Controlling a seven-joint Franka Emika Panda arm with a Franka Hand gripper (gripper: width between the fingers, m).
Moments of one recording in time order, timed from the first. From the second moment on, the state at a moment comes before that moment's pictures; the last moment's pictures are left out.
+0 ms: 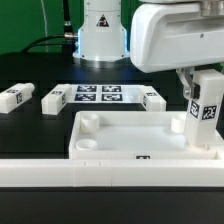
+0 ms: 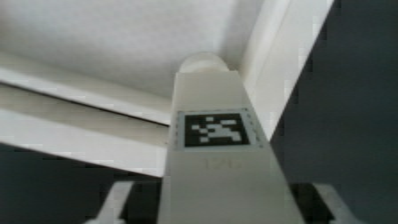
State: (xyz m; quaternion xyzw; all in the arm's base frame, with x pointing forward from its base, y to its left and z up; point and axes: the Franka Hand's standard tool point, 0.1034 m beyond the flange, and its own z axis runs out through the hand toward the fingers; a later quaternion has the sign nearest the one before) arm 0.631 0.105 0.109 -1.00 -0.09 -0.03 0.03
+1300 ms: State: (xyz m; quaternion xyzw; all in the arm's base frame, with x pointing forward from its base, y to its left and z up) arm 0.629 0.102 0.106 -0.90 0.43 -0.01 0.04
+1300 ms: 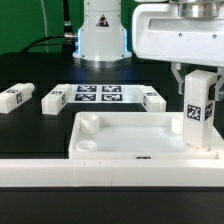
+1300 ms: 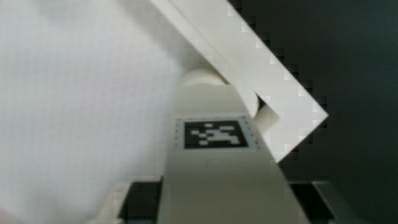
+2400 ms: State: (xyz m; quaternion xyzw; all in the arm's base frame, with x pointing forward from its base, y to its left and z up) arm 0.630 0.113 0.108 -0.80 0.59 0.01 0.07
